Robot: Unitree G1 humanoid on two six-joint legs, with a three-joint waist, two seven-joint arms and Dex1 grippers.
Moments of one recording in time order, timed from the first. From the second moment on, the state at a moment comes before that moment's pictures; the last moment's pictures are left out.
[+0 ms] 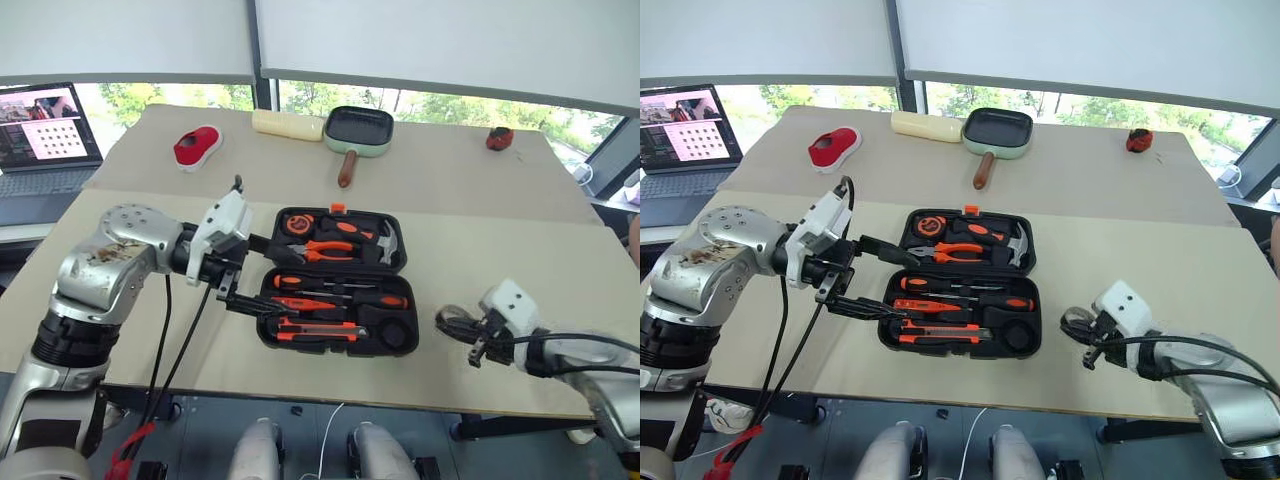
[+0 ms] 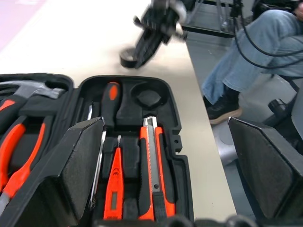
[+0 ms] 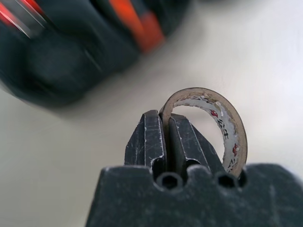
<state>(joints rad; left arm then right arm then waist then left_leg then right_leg) -0.65 0.82 -0.14 -0.18 -0.53 0.61 -1.47 0.00 -0.88 -0.16 -0.54 0.50 0.67 0.86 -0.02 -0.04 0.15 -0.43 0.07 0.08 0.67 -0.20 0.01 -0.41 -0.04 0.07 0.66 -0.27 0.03</state>
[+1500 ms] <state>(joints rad) -0.59 0.84 -0.15 -0.16 -0.49 0.53 -1.45 -0.08 -0.95 -0.05 -0.62 0.50 0.69 0.98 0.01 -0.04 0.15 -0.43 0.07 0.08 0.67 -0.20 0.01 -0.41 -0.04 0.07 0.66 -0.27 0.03</state>
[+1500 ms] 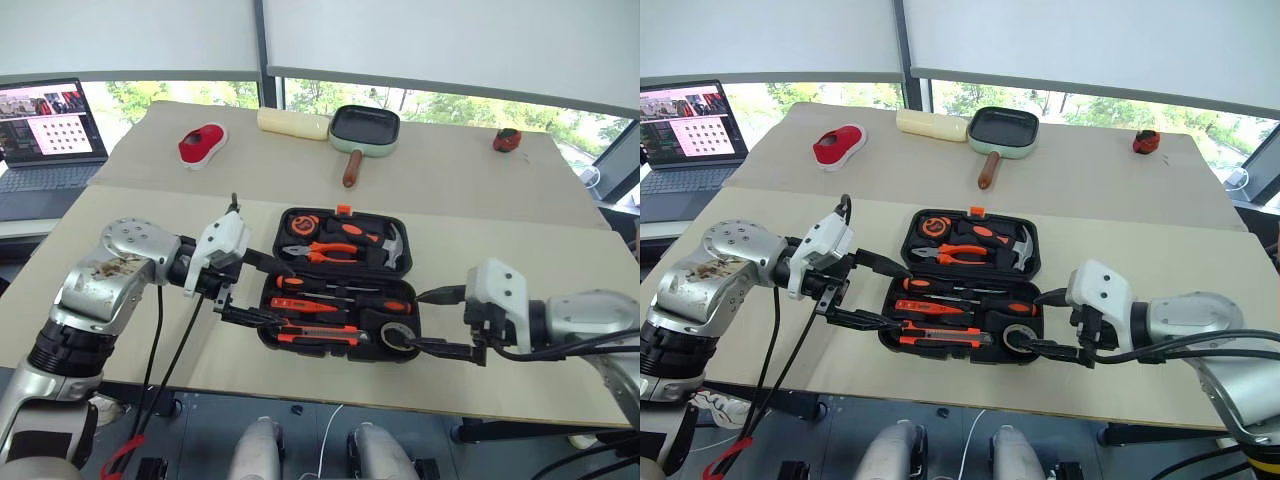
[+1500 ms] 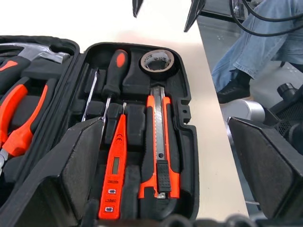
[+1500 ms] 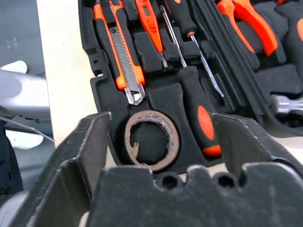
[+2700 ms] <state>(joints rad) -0.47 0.88 -0.09 0.13 -0.32 0.37 -1.31 -0.04 -0.99 -0.13 -0.40 0.46 0.67 0.93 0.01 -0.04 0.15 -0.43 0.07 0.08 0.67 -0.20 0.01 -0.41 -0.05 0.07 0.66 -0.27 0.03</state>
